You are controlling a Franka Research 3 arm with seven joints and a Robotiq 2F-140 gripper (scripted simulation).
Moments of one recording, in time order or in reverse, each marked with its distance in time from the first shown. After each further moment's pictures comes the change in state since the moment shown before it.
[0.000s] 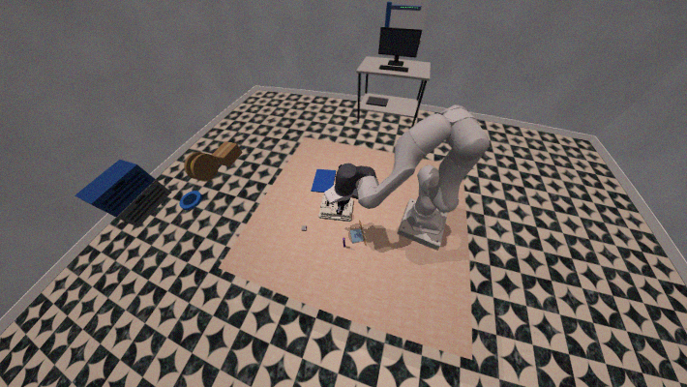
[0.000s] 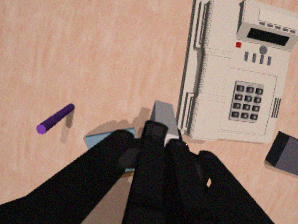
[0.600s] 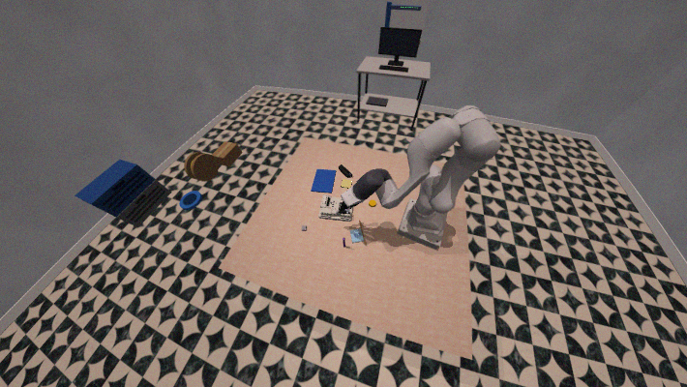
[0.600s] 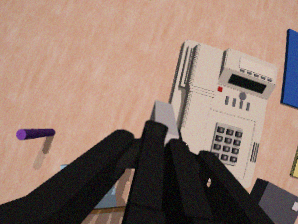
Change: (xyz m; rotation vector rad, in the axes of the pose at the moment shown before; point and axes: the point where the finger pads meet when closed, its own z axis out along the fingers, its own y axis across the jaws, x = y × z) arm 0.003 0.008 0.000 0.014 0.305 -0.118
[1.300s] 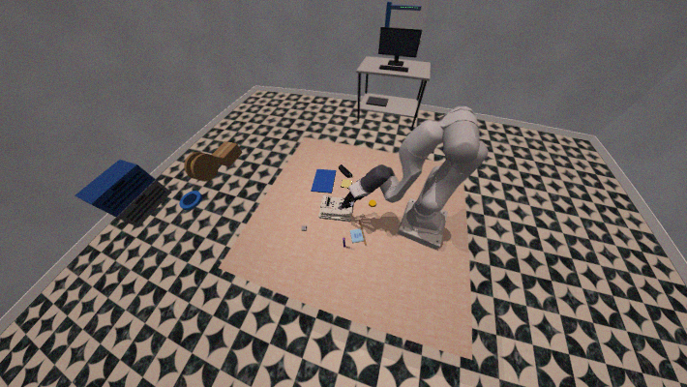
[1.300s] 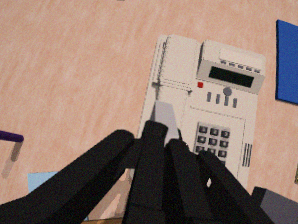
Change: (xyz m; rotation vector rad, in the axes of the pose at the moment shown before) arm -0.017 0.054 0.033 0.070 0.098 0.066
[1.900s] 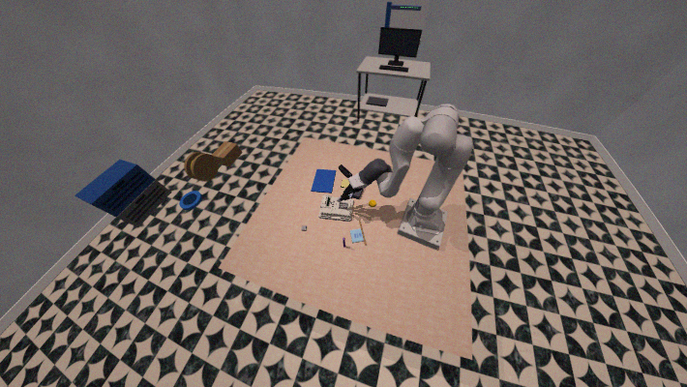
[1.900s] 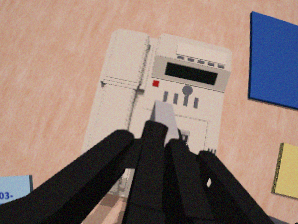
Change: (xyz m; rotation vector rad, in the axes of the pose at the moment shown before) arm 0.006 0.068 0.031 0.016 0.025 0.015
